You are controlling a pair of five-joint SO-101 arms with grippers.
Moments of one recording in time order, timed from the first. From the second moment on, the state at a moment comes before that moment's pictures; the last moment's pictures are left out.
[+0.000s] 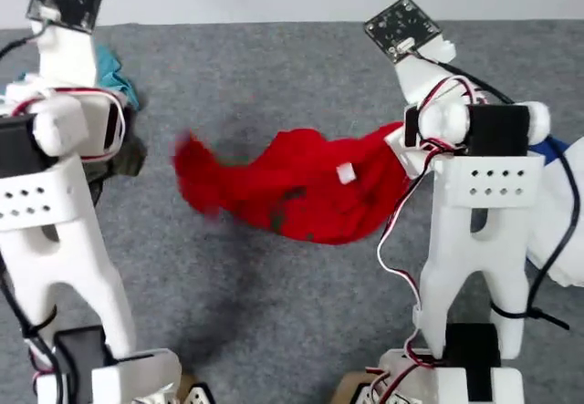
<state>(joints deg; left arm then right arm) -12.7 -9.0 -27.7 99.4 -13.1 -3.6 -8.6 -24.2 100.4 33.0</state>
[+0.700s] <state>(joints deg) 2.3 -13.8 10.9 98.8 -21.4 0.4 -8.6 -19.0 100.4 33.6</state>
